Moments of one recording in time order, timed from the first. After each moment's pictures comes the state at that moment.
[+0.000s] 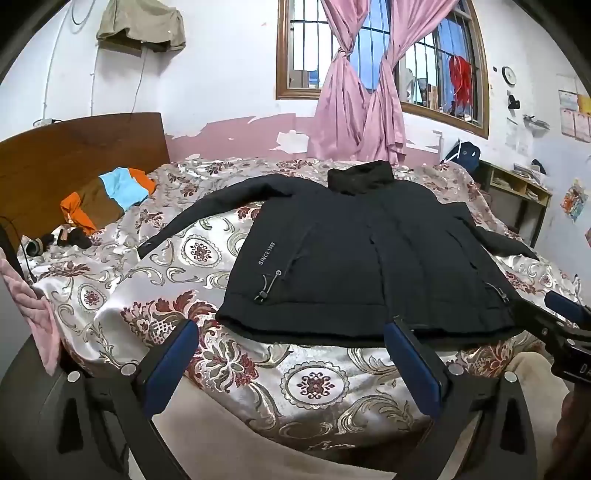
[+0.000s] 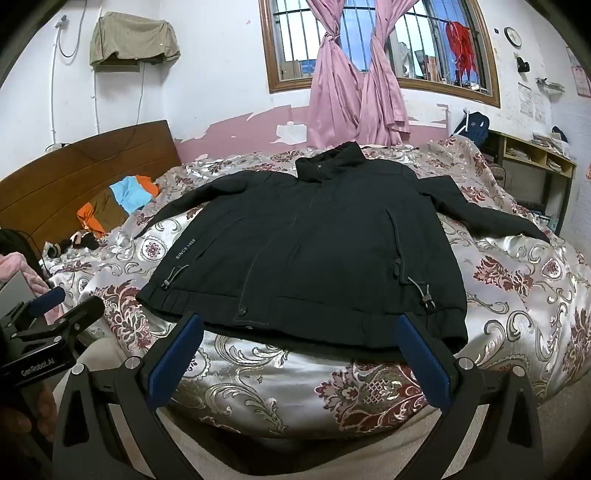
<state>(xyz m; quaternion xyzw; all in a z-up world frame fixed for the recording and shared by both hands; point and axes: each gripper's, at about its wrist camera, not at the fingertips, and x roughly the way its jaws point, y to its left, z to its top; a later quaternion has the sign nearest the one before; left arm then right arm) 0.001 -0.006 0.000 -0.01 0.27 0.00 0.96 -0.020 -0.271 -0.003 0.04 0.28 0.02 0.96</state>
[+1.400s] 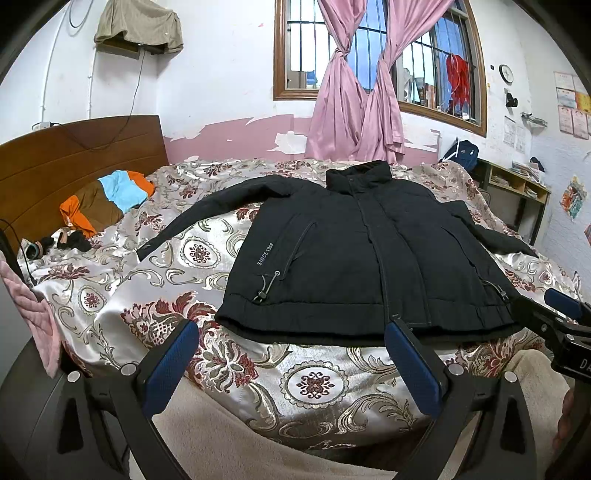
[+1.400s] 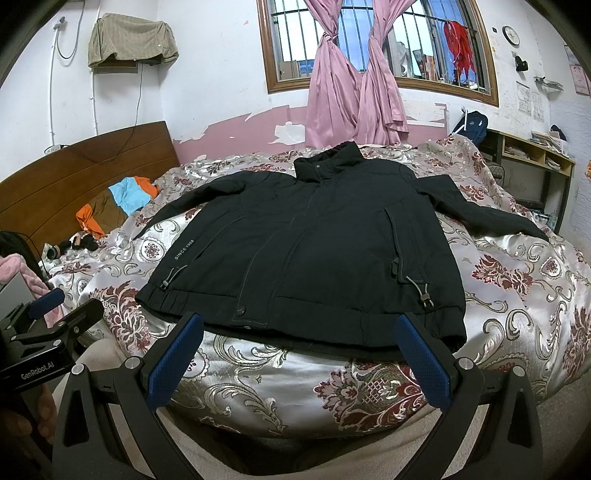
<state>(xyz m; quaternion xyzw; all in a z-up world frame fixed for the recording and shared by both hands) -0.001 -0.009 0.003 0.00 0.27 0.00 0.96 -0.022 -0.269 -0.004 0.04 0.28 0.02 0.96</state>
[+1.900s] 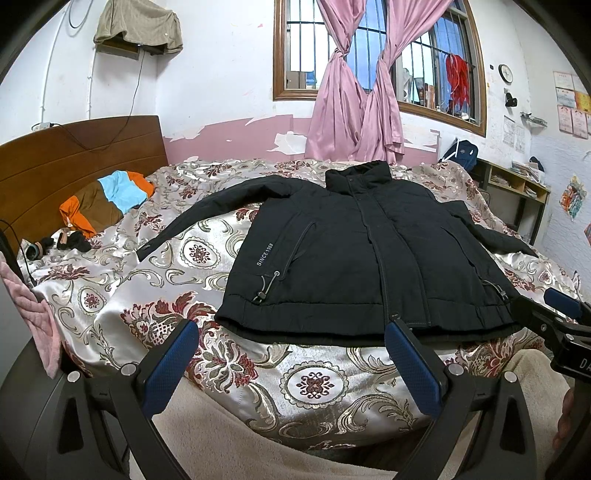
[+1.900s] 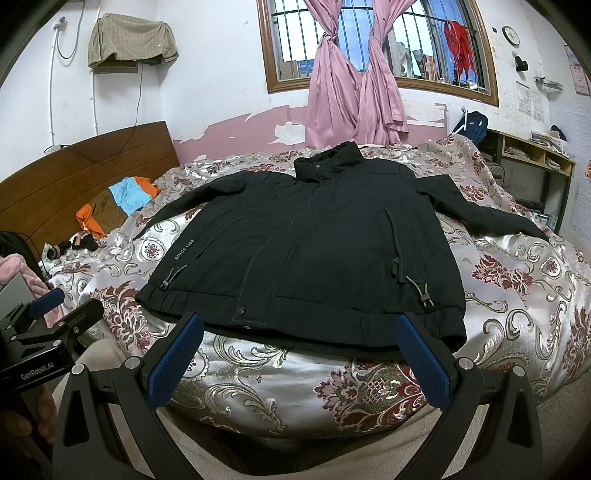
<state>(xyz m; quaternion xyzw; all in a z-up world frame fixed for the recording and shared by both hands) -0.002 -0.009 0.003 0.00 0.27 0.00 0.96 -0.022 -0.268 -0.004 0.04 0.28 0.02 0.96</state>
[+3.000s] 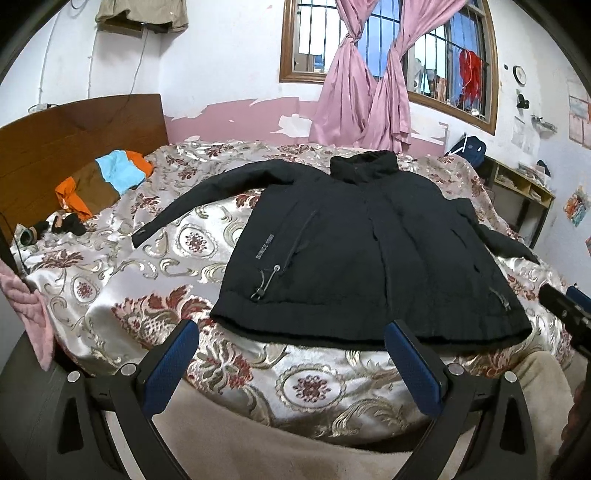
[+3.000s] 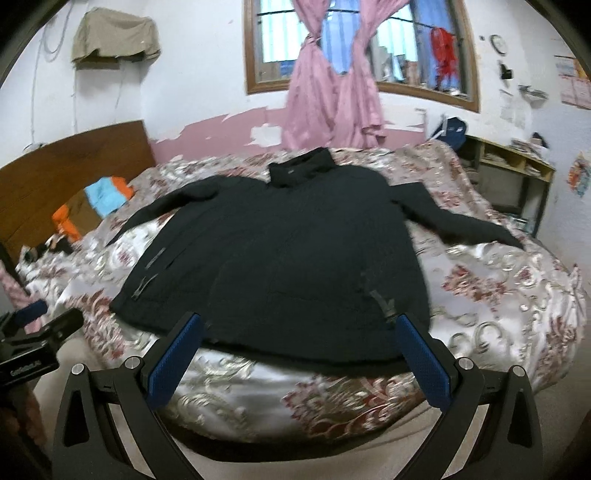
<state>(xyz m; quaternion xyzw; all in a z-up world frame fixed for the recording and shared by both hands) 0.029 0.000 0.010 -0.02 0.31 -0.01 0.95 -0.015 -0.286 0.021 0.03 0.27 -0.05 0.96</state>
